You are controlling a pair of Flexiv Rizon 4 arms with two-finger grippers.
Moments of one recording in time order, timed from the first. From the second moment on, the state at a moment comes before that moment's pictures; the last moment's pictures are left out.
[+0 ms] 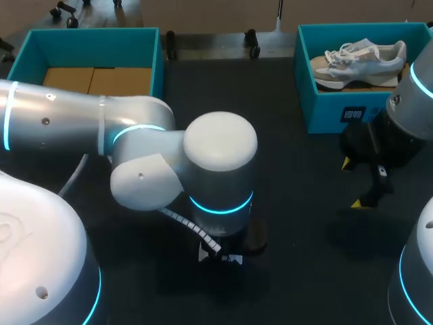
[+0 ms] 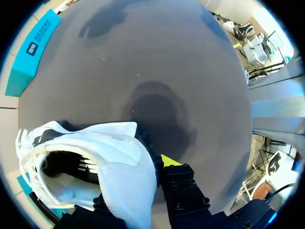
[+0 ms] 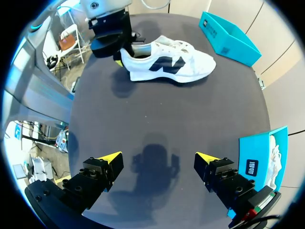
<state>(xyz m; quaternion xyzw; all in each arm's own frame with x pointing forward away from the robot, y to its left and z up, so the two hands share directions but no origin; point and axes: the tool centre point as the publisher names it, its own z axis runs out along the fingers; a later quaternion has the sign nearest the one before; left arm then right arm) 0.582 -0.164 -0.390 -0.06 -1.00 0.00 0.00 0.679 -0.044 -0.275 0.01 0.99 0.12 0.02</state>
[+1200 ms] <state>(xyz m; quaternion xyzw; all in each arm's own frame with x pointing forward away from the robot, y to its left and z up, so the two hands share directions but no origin) 0.759 -0.046 -0.163 -0.07 -1.00 0.01 -0.01 0.679 -0.044 -0.275 0.01 0.99 0.12 0.02</state>
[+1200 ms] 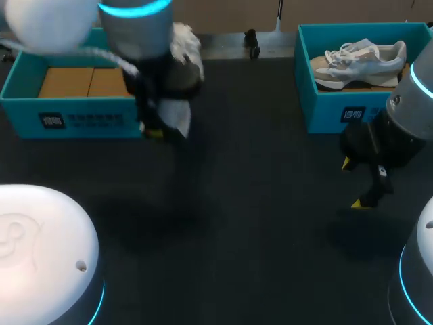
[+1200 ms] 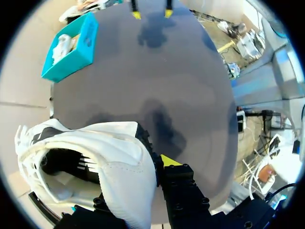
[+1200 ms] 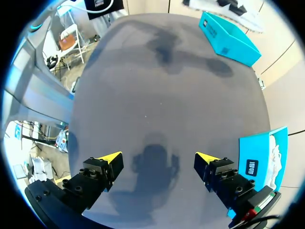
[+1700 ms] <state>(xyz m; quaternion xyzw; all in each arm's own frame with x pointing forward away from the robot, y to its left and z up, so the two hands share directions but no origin) 0.814 0.031 -0.086 -0.05 -1.00 0.03 0.01 0.679 -0.044 -0.275 0.01 0.99 0.12 0.02</state>
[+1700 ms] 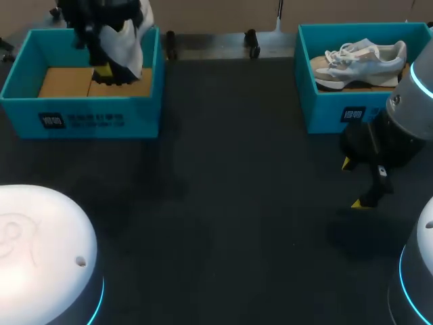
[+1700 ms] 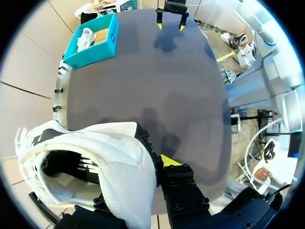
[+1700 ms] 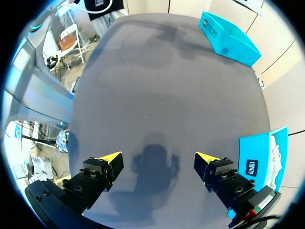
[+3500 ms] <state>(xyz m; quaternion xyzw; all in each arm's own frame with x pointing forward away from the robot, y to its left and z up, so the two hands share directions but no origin) 0.991 0.140 -0.071 -0.05 -1.00 0.05 0.02 0.679 -0.044 -0.275 0.01 0.99 0.12 0.02</state>
